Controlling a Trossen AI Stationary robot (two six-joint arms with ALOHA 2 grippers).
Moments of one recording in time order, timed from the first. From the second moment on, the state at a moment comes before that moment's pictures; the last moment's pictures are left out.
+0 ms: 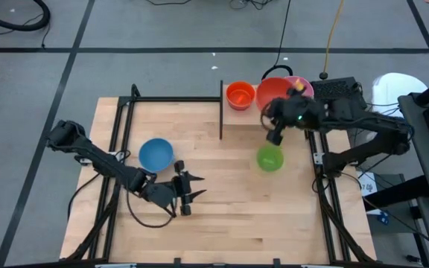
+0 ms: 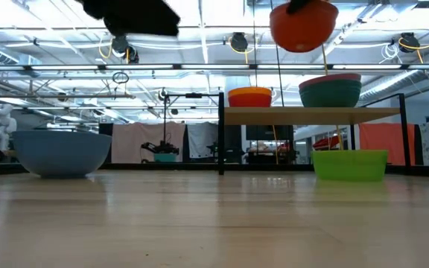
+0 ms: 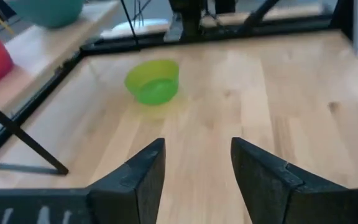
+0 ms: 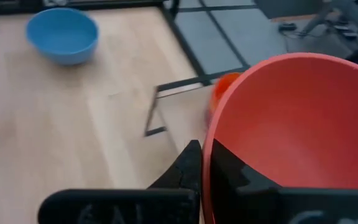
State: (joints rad) left arm -0.50 1.45 0.85 0.09 -0.65 -0.16; right arm -0.08 1.21 1.49 -1.02 0.43 0.07
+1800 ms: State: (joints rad) left arm -0.45 1.68 0.85 0.55 -0.50 -0.02; right arm -0.55 1.16 1.29 -0.96 0.36 0.11
